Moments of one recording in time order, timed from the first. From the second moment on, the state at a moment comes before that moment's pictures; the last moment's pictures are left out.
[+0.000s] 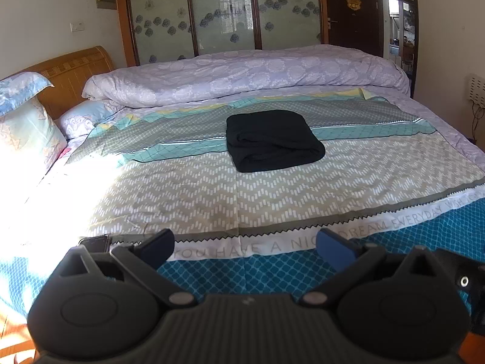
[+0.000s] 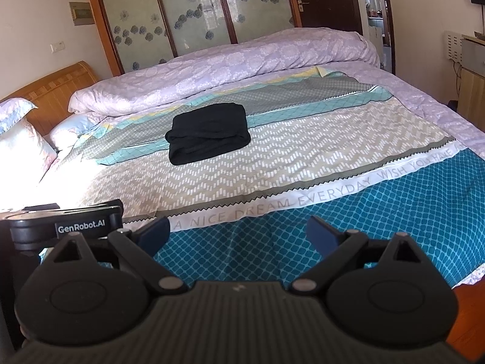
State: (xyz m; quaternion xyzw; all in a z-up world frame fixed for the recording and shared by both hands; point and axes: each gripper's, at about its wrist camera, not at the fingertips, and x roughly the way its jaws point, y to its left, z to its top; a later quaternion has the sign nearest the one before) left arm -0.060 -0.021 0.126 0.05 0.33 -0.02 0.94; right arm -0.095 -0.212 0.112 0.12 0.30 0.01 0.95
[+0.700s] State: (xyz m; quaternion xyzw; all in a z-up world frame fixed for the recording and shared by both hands) left arm -0.059 -0.020 0.126 0.05 0.33 -0.02 0.94; right arm -0.096 -0.209 0.111 0.12 0.30 0.01 0.95
